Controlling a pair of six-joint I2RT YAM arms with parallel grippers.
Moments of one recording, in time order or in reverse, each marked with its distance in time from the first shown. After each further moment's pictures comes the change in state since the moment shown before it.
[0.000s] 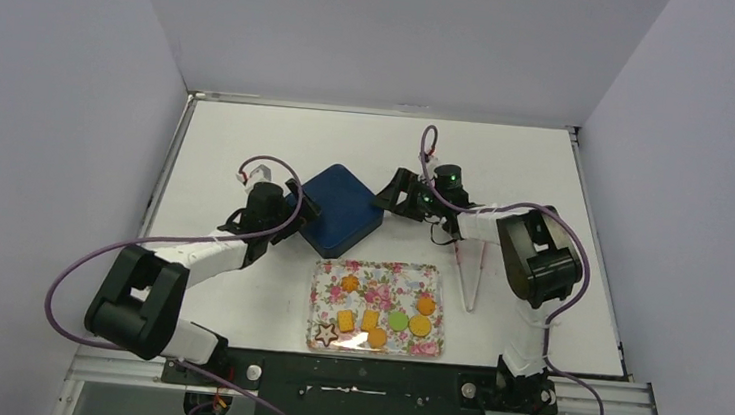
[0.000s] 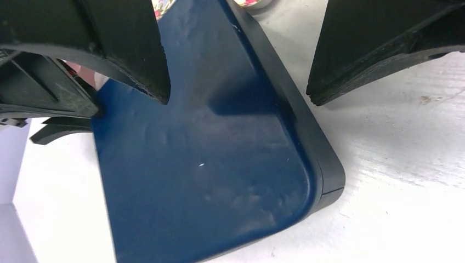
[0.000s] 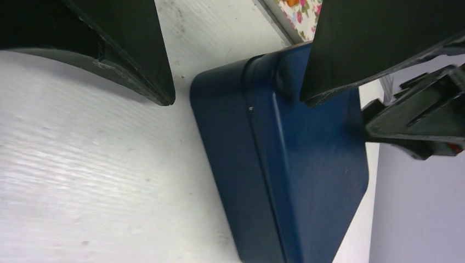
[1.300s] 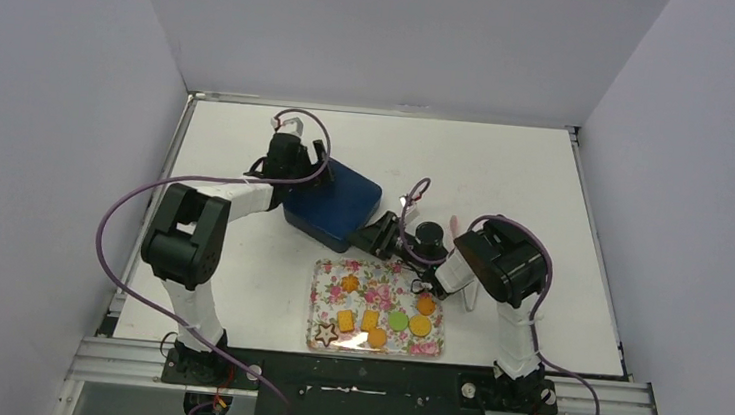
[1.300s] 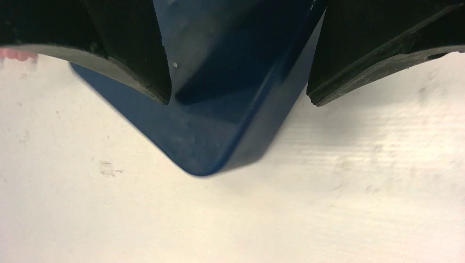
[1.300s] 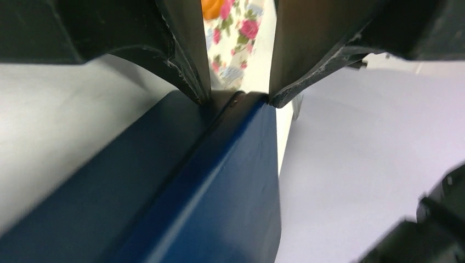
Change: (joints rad) left arm 0.054 0.447 0.469 -0.020 0.081 0.370; right arm 0.222 0.105 -0.393 0.887 0.071 0.451
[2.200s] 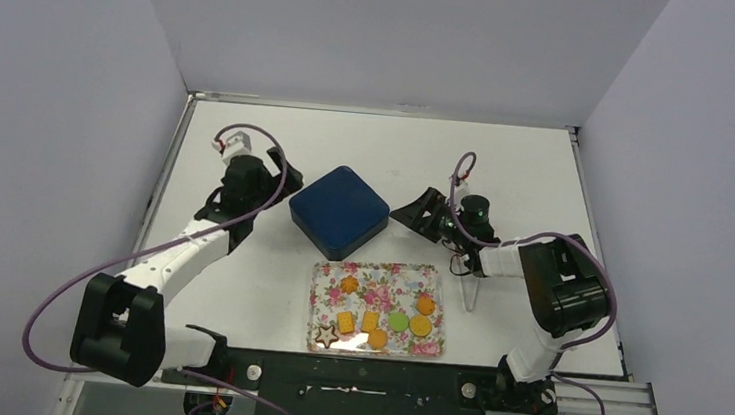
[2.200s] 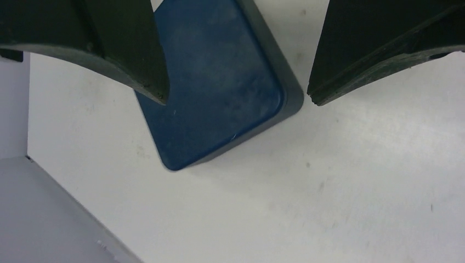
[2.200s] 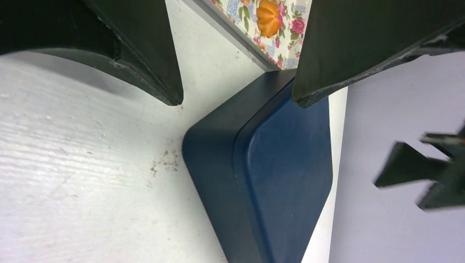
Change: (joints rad) left arm 0.037 -0.511 -0.223 -0.141 -0.169 -0.168; right arm -0.274 -0.341 -0.019 -0.561 -0.043 -0.263
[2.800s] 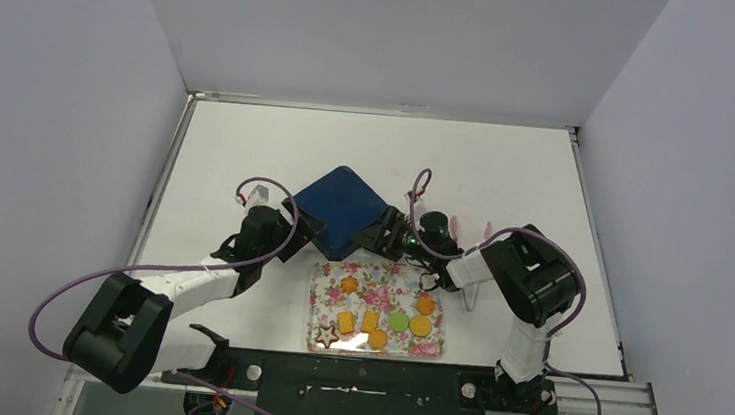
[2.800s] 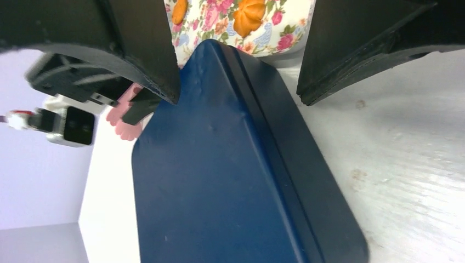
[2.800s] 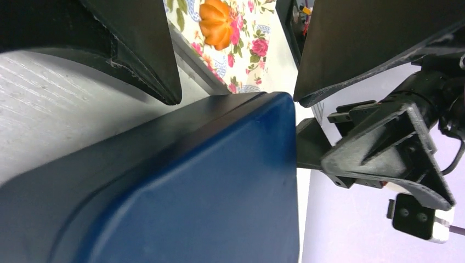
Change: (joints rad) left arm -0.161 -0.080 -0.428 0.266 0.151 -0.360; right arm 0.249 0.119 0.014 0.165 0.022 0.157
